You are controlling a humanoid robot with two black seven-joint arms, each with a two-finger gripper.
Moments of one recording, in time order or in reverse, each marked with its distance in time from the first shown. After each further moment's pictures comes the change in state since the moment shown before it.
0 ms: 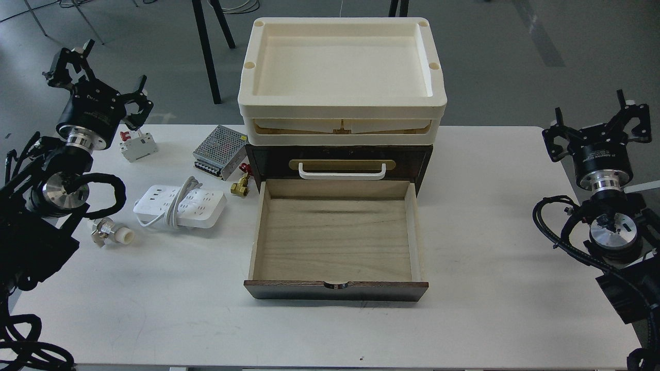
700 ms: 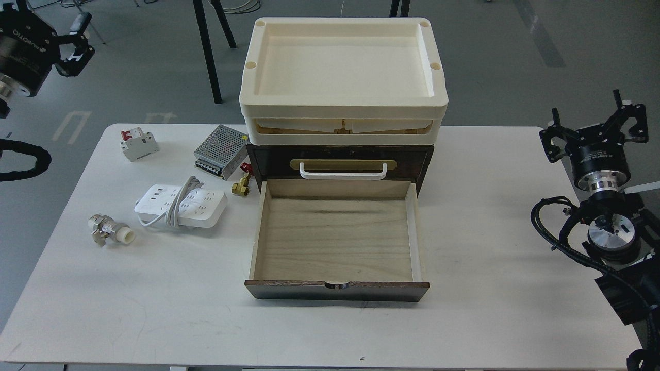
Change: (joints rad) left arm -0.104 0.319 0.012 -0.227 0.376 -0.032 0.000; right arm 0.000 0.000 -0.015 0.001 -0.003 0.004 0.005
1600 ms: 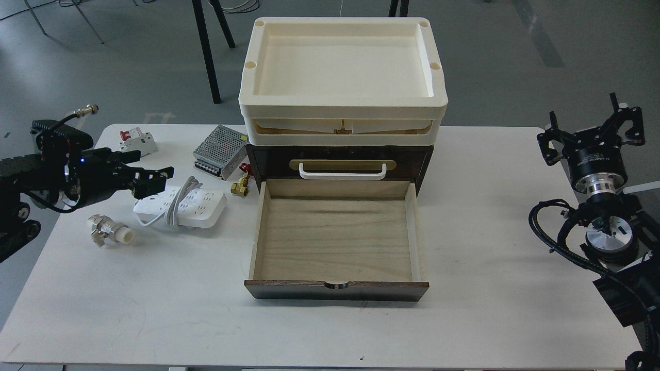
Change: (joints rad) left arm 0.055 0.062 0.534 -0.107 1.528 0.413 -0.035; right arm -0.006 0.006 -0.002 0.000 -0.011 -0.004 0.001
